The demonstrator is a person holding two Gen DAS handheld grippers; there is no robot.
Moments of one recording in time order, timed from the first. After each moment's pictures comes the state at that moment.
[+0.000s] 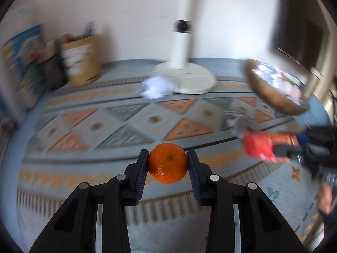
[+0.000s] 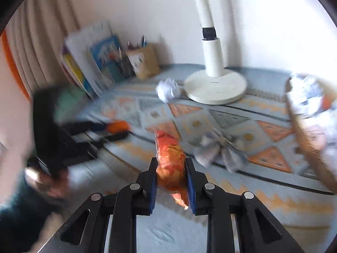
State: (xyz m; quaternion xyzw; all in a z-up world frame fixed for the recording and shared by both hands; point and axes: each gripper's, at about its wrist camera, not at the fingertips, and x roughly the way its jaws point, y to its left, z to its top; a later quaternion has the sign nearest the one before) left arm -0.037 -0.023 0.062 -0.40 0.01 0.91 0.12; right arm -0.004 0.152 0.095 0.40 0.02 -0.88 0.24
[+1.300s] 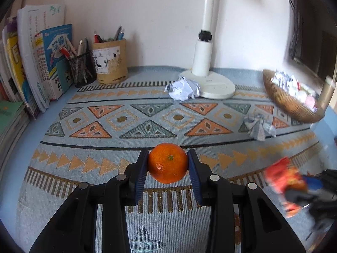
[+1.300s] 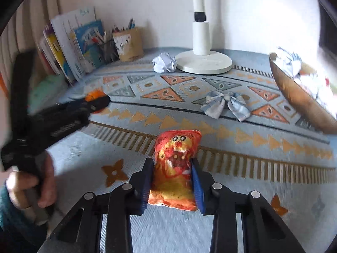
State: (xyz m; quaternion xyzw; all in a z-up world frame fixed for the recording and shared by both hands) left arm -0.016 -0.028 0.053 -0.36 0.01 0.93 0.06; right arm 0.050 0.132 0.061 0.42 -0.02 -0.89 0.16
